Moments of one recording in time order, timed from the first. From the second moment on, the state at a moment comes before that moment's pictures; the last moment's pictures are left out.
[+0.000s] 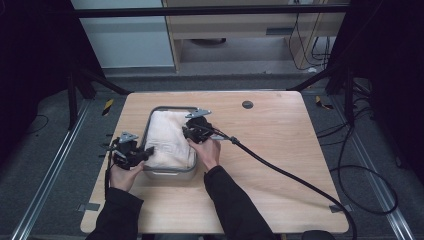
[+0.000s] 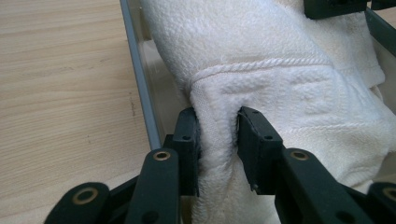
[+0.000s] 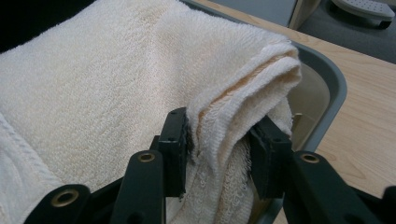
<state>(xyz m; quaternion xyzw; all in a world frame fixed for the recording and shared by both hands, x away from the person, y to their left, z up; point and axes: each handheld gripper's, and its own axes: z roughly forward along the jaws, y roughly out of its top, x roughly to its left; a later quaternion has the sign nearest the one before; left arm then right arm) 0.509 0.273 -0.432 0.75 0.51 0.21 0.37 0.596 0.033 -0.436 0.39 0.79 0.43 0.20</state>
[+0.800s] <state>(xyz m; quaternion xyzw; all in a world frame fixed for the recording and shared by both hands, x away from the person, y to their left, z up) 0.489 0.277 -0.408 0.72 0.49 0.24 0.43 0.581 0.005 -0.402 0.35 0.78 0.46 0.24</state>
